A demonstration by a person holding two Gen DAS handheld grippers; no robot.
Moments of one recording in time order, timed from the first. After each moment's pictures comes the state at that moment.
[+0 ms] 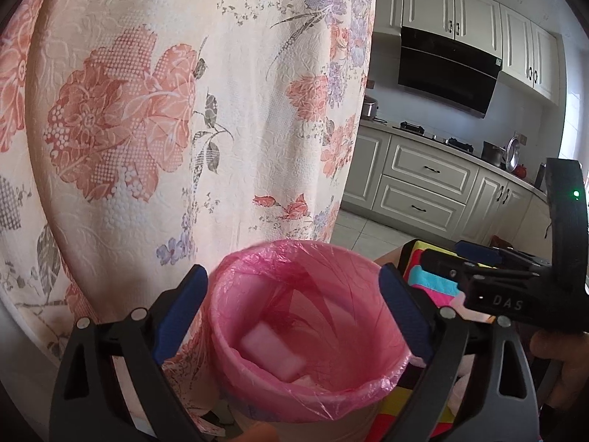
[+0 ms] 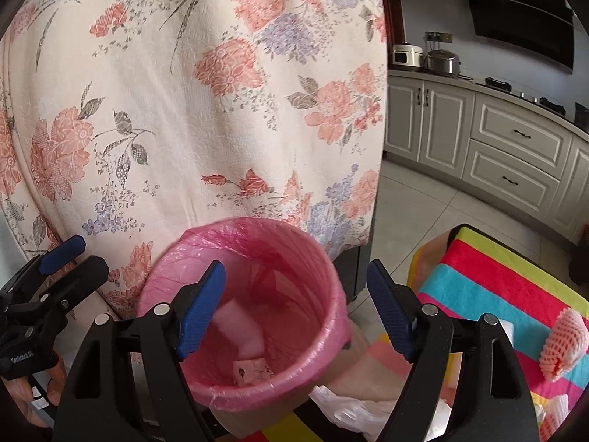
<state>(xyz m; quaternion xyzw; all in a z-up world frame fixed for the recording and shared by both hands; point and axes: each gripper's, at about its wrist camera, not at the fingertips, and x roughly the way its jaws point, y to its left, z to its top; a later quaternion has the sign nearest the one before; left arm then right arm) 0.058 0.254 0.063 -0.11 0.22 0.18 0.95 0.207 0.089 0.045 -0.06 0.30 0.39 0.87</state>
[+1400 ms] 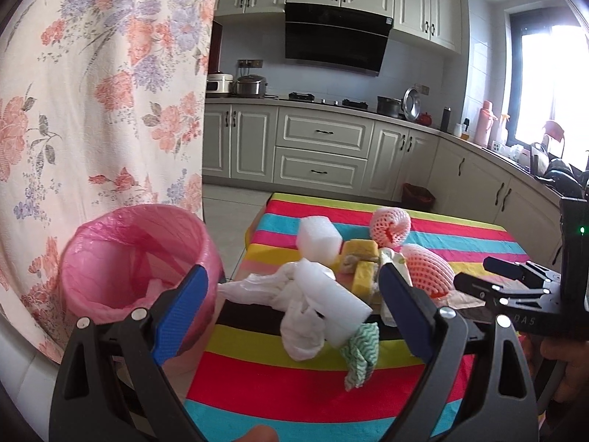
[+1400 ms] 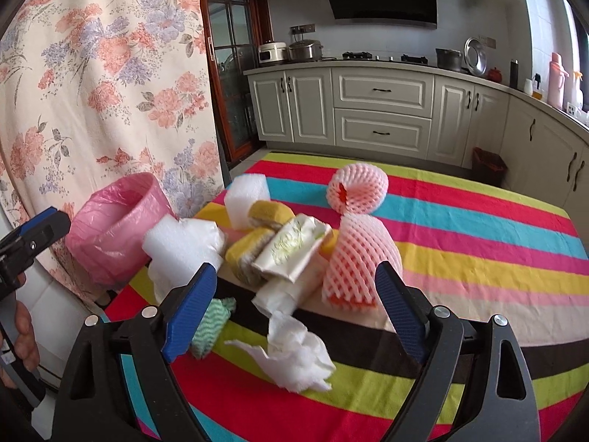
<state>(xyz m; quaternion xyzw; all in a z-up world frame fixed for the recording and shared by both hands) 0.047 0.055 0.046 -0.05 0.24 -0.01 0.97 0.113 -0.197 -0.001 -0.01 0.32 0.19 0.93</state>
